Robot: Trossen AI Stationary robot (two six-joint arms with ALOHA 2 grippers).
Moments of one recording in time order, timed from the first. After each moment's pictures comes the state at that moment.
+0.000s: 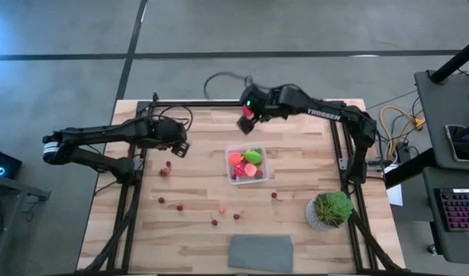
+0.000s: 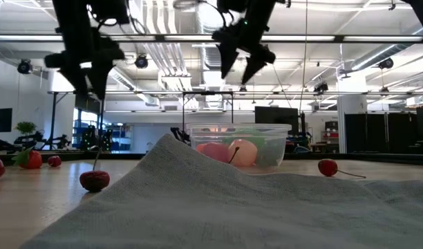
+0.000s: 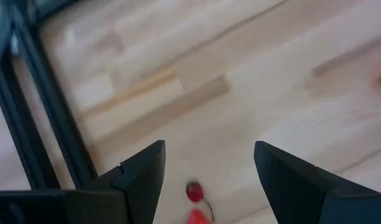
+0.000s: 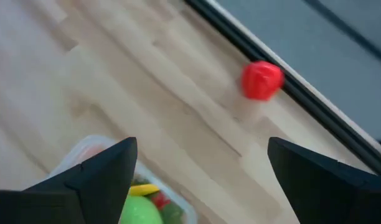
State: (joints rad) left arm 0.22 1.11 0.96 -1.15 -0.39 -0.84; right arm -0.31 1.86 1.84 -1.03 0.26 0.42
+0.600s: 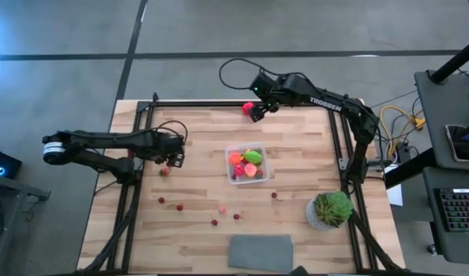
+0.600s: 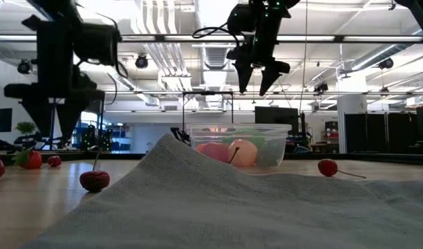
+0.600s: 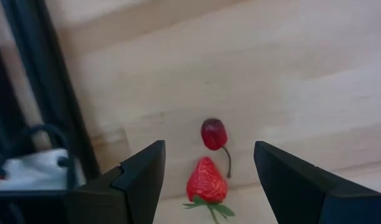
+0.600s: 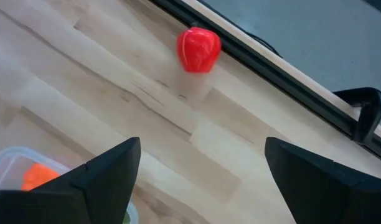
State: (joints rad) left arm 0.23 1.11 0.68 -1.07 -0.20 -1.10; right arm -0.47 1.86 1.80 -1.13 0.21 0.44
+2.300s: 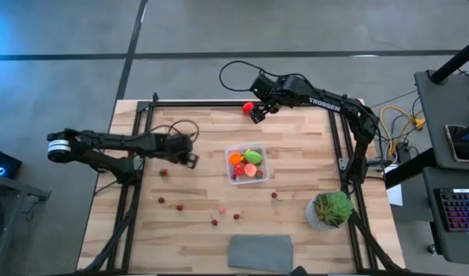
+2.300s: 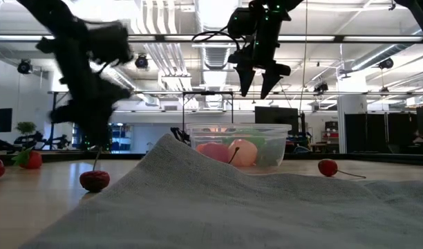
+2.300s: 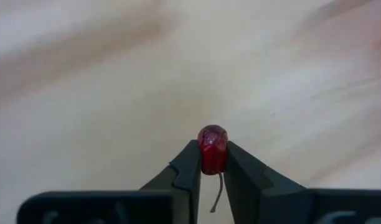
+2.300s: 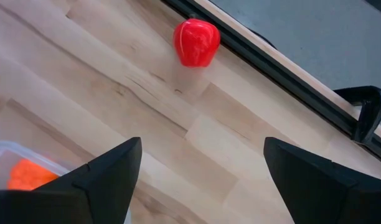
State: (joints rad) left arm 0.23 1.18 0.58 -0.58 -0.16 -0.92; right arm -0.47 1.86 1.77 -1.12 0.20 0.42
